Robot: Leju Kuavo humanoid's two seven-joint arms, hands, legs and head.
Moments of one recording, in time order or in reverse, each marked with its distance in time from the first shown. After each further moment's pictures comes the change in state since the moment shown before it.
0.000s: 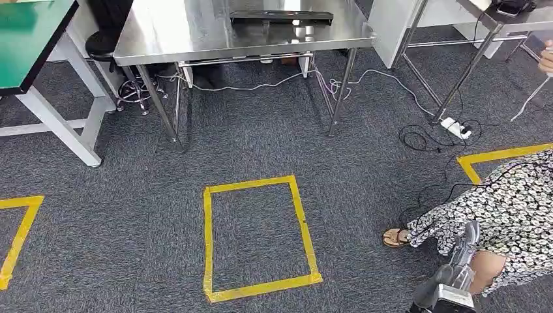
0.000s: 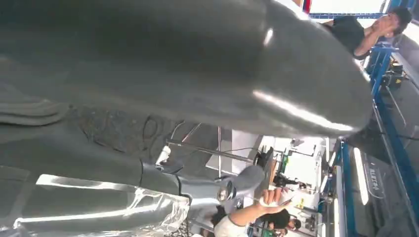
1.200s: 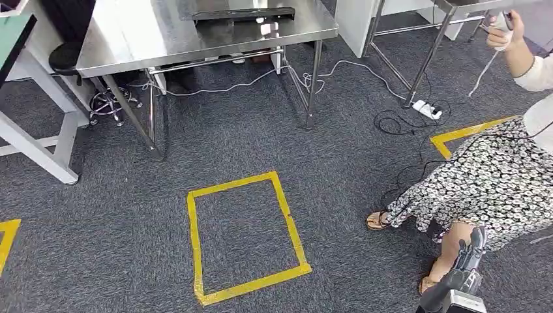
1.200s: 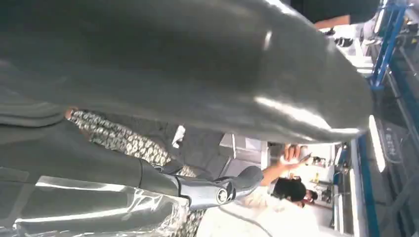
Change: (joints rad) left arm -0.002 -0.002 0.000 0.000 -0.002 0.012 0.012; right arm 0.010 0.001 -0.026 0.001 -0.035 0.042 -0.003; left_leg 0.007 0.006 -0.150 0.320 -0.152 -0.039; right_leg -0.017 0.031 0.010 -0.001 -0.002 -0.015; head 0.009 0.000
